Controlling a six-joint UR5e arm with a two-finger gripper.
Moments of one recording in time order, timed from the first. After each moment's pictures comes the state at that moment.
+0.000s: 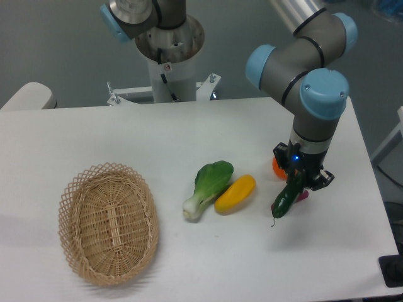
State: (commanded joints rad) arm 2.67 -2.00 -1.48 -1.08 1.54 1.43
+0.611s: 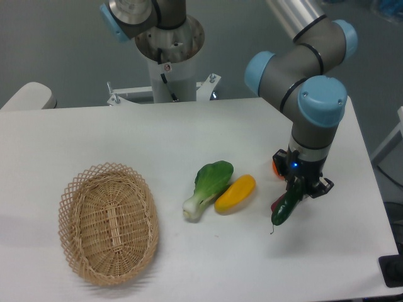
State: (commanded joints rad) arm 2.65 -2.05 -1.44 -1.05 1.55 1.44
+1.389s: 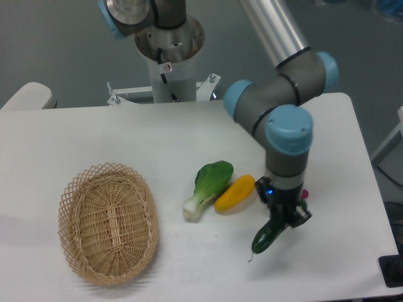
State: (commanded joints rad) arm 2.49 -2.14 -1.45 -0.84 1.55 1.52
